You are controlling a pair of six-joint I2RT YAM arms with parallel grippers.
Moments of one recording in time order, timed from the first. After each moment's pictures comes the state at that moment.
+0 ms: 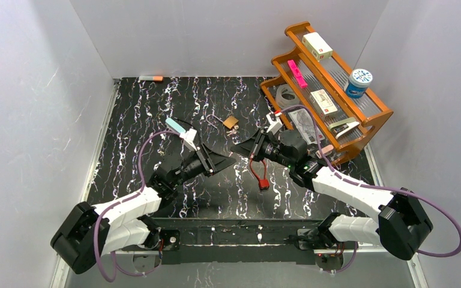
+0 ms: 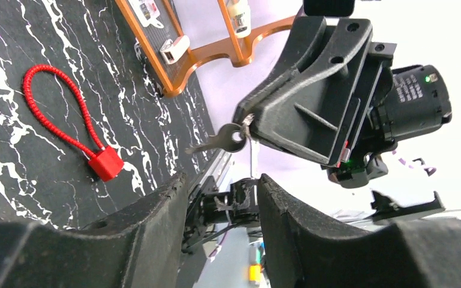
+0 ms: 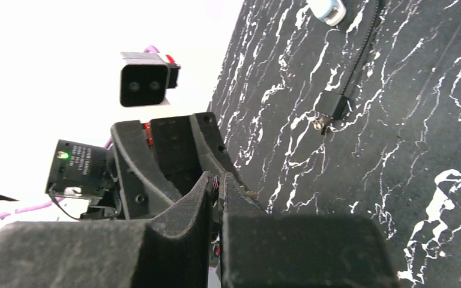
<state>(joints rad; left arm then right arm) -0.67 1.08 0.35 0.69 0.37 -1.16 0.78 1.18 0.67 0.34 -0.24 1.00</state>
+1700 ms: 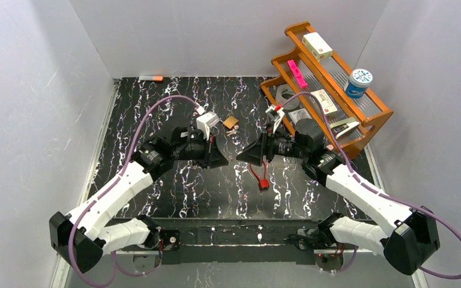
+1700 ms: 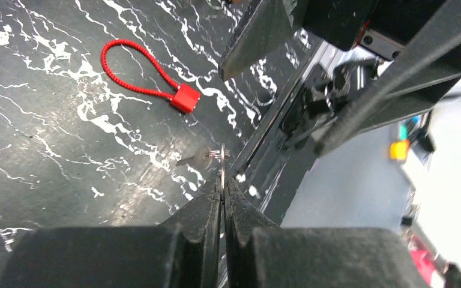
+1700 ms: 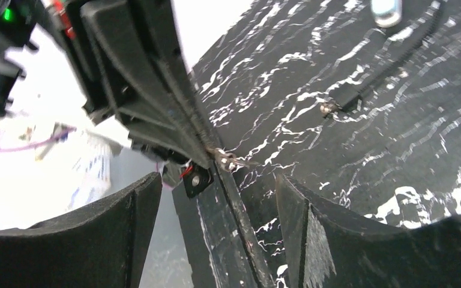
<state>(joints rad) -0.64 1.07 0.95 -0.39 0.54 -0.41 0.65 1.06 0.78 0.11 -0.63 0.62</state>
